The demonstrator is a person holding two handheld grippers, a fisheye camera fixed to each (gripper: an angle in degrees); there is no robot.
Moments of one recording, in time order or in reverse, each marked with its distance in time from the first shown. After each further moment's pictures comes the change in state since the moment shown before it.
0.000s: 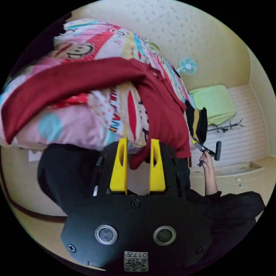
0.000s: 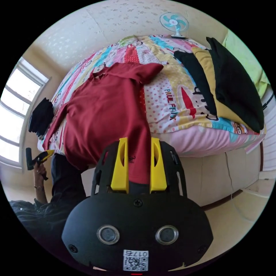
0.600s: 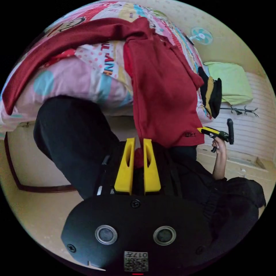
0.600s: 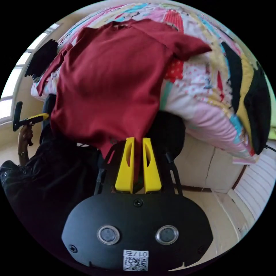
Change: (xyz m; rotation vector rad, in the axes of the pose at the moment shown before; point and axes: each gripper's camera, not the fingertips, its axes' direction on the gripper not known) left arm 0.001 0.052 -0.013 -0.297 -0.147 -0.090; right arm -0.054 0.038 0.010 -0.383 0.157 -0.307
